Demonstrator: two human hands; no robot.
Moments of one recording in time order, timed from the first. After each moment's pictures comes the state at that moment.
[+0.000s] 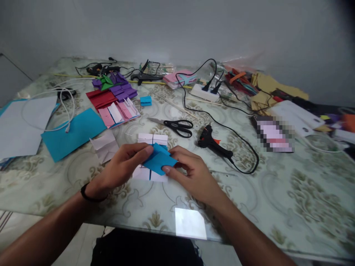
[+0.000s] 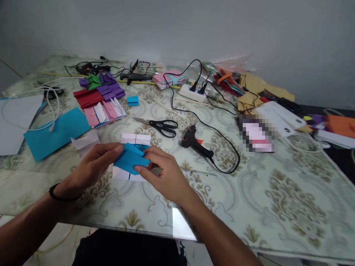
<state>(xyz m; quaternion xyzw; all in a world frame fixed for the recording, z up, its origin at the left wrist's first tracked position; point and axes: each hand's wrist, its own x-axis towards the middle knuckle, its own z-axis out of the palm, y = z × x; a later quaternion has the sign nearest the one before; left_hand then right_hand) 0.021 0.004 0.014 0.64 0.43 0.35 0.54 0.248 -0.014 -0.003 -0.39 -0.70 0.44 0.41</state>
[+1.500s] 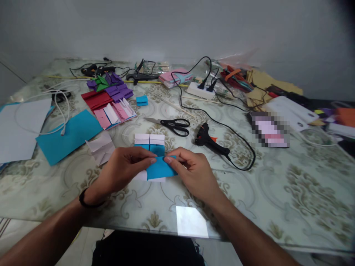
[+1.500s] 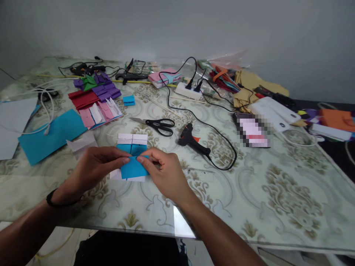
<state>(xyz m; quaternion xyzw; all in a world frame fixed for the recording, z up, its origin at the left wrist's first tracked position) 0.028 -0.001 0.016 0.64 0.49 0.33 0.49 0.245 -0.018 -0.001 -0.50 -0.59 0.49 0.41</state>
